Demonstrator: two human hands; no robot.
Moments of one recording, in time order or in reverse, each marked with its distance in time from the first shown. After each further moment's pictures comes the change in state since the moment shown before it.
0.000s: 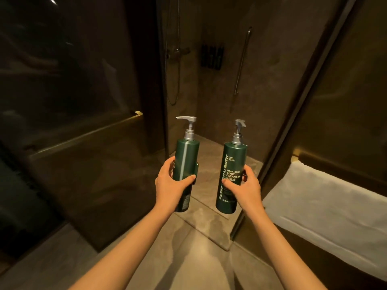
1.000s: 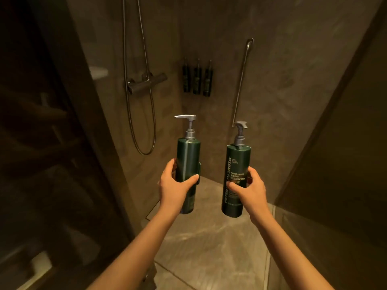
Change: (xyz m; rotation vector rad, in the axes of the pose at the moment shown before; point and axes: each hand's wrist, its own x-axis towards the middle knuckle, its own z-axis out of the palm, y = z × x) left_hand 0.569 0.011 0.188 -0.046 -0.071 0.078; right_hand 0.568 0.007 0.086 0.006 0.151 -0.037
